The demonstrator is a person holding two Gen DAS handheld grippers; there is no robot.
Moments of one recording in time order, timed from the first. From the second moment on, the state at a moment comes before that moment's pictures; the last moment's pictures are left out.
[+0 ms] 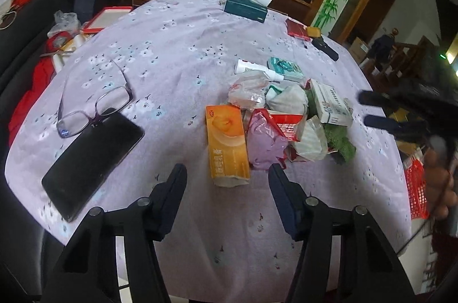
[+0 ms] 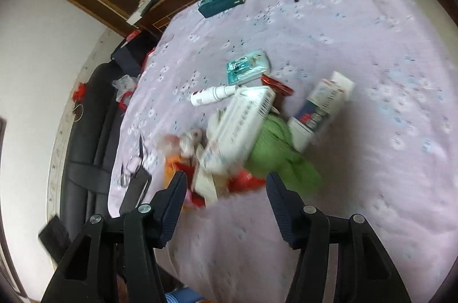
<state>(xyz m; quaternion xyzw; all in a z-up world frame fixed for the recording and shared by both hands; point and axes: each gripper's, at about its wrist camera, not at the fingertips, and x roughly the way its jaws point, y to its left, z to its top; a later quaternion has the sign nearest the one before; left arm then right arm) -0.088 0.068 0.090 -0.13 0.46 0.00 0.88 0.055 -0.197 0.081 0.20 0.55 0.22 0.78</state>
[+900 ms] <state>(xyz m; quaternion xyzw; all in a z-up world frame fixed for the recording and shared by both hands) -0.003 0.068 0.015 -0.11 0.57 -0.04 0.82 0.025 -0.186 0.113 0.18 0.51 0.19 0.82</state>
